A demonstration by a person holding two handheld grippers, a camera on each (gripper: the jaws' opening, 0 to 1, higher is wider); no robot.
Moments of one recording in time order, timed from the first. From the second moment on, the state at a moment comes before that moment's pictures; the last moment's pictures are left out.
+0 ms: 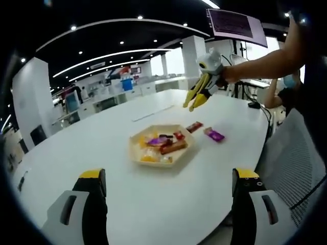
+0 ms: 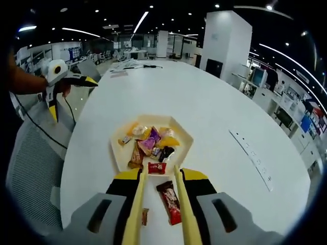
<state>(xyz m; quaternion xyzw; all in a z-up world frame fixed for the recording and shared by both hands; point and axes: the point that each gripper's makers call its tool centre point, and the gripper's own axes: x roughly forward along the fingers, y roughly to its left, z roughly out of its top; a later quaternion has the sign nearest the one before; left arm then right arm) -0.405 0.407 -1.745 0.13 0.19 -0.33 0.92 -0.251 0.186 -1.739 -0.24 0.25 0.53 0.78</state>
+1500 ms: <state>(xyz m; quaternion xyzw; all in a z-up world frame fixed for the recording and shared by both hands) -0.416 0.409 -1.775 0.10 0.21 -0.36 0.90 -0.241 0.143 -1.784 -0.27 0.24 0.55 0.75</state>
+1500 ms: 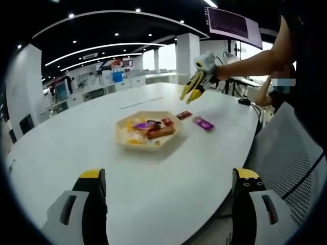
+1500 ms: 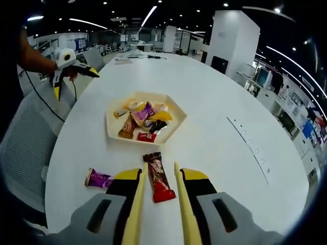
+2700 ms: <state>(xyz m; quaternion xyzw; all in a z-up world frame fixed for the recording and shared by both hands) -0.417 0.410 -1.783 0.09 0.23 -0.36 0.90 -0.235 0.150 -1.838 -0.26 0.35 0.50 0.74</state>
